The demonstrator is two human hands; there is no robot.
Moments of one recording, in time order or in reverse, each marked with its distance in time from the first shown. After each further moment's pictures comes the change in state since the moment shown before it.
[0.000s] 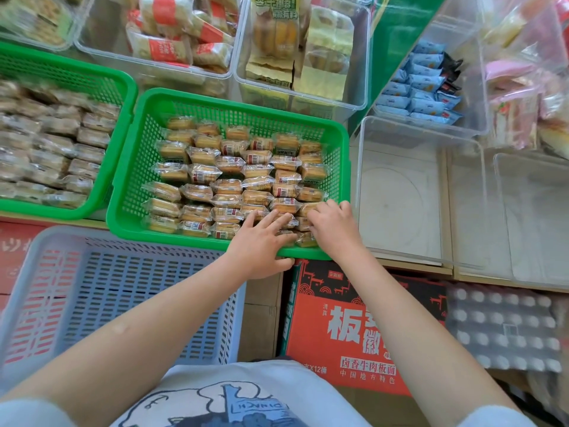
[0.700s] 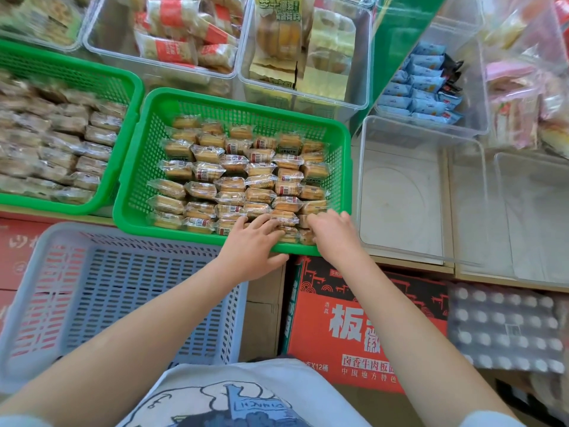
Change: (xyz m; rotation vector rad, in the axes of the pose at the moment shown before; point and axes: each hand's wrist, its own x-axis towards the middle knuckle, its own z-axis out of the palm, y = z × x) left_hand -0.023 -0.003 0.004 -0.068 0.084 -0.084; right_hand -0.013 -0.014 -0.018 0.032 -0.215 0.067
